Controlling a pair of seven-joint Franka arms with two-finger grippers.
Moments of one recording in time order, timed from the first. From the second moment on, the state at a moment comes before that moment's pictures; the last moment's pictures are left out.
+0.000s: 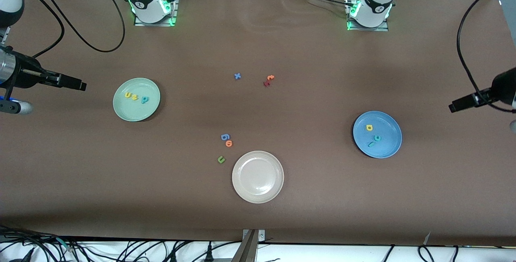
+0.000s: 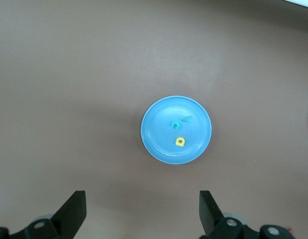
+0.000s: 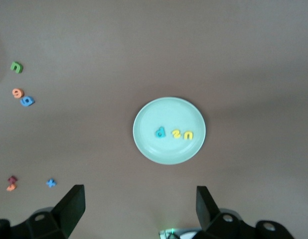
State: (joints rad) left arm 0.14 0.25 -0.14 -1.30 0.04 1.49 -0.27; right arm 0.11 0.20 -0.14 -1.44 0.10 1.48 0.17
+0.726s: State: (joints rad) left arm 0.03 0.12 -0.02 -1.45 -0.04 1.57 -0.21; right arm 0.12 0.14 -0.14 -1.59 0.08 1.55 0.19
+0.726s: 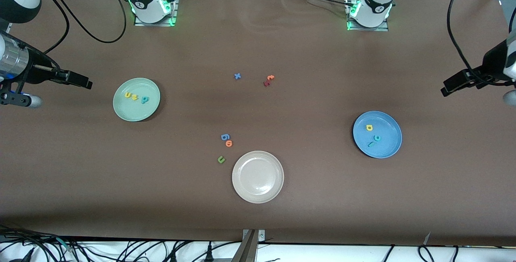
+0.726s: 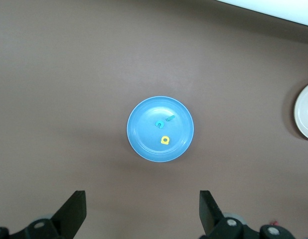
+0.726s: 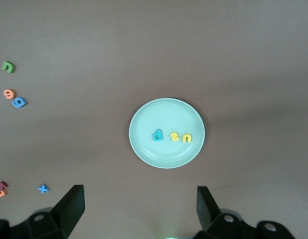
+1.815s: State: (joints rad) left arm -0.03 0.09 0.01 -1.49 0.03 1.55 -0.08; right arm 0.11 0.11 -0.27 -1.55 0.03 1.40 0.31
